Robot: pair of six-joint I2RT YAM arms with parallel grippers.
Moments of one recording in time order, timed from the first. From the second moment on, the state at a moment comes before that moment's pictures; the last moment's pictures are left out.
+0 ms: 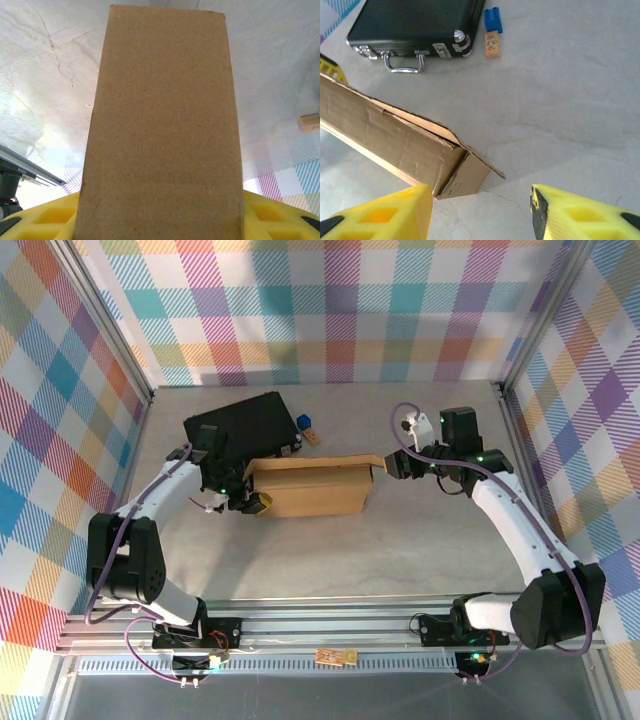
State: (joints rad) left arm -0.14 1.54 1.08 -0.79 0.62 -1.98; right arm 0.25 1.29 1.14 -0.63 -0.46 -0.14
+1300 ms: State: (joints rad) left arm -0.08 1.63 1.10 -0.82 0.69 -1.90; right arm 0.38 1.60 1.45 -0.92 -0.37 -0.26
